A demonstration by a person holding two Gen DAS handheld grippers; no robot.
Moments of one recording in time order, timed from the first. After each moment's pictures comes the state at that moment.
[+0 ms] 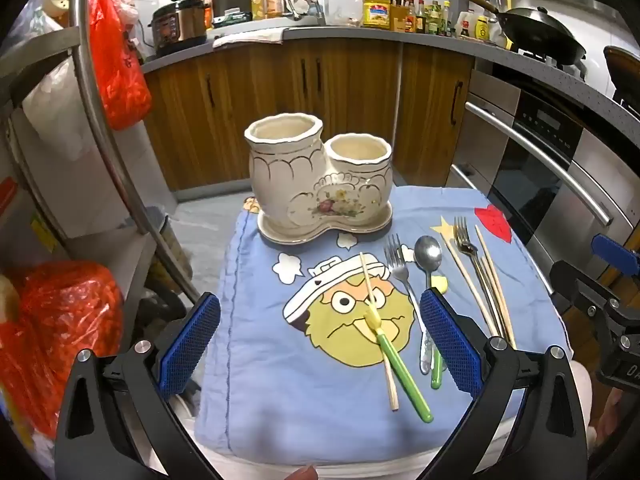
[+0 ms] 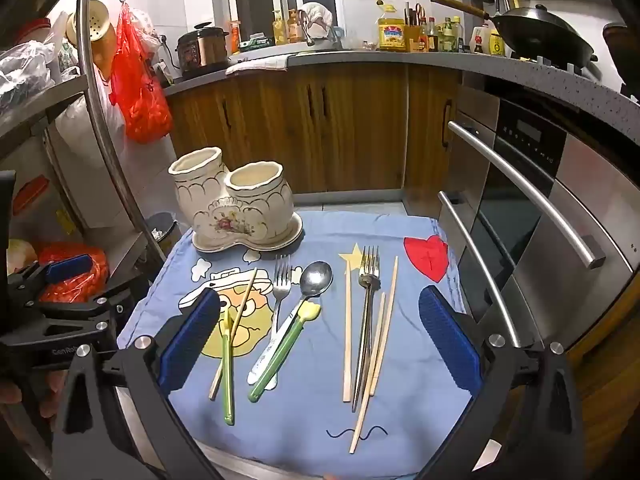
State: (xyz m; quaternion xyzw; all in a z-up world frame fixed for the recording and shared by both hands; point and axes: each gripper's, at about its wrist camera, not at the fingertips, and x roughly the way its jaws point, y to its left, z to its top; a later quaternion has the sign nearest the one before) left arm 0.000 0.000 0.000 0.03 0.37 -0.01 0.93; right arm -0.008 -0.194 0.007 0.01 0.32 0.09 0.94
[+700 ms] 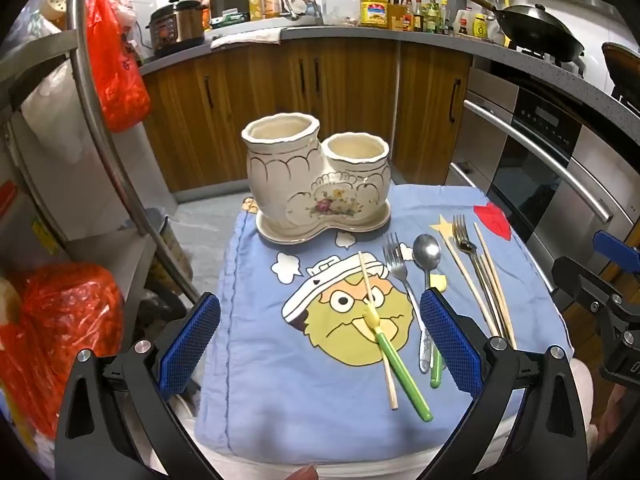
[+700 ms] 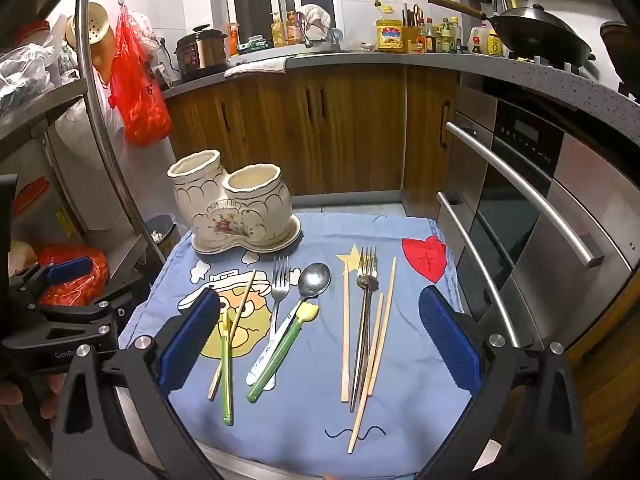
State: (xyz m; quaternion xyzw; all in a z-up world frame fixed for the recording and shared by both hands) left arm -0.001 0.000 0.000 0.02 0.37 -0.01 0.93; right arm -0.009 -0.196 0.008 0.02 0.32 0.09 0.94
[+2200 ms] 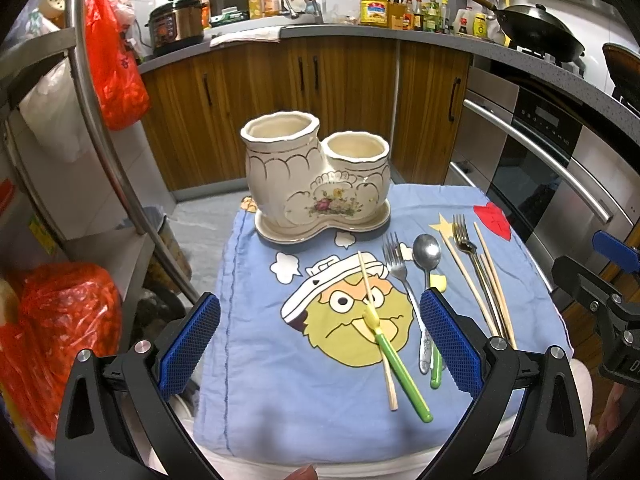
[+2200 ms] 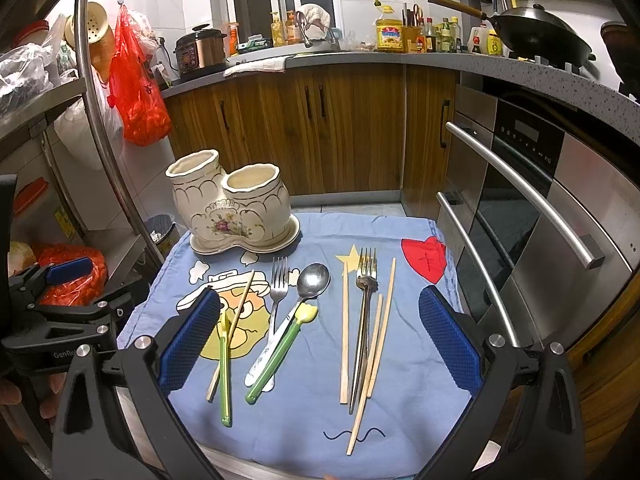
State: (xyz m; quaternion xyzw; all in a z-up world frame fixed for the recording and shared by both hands) left arm 0.004 0.001 -0.002 0.03 0.37 -0.01 0.93; right arm -0.009 -0.197 0.010 0.02 0.32 0.09 0.94
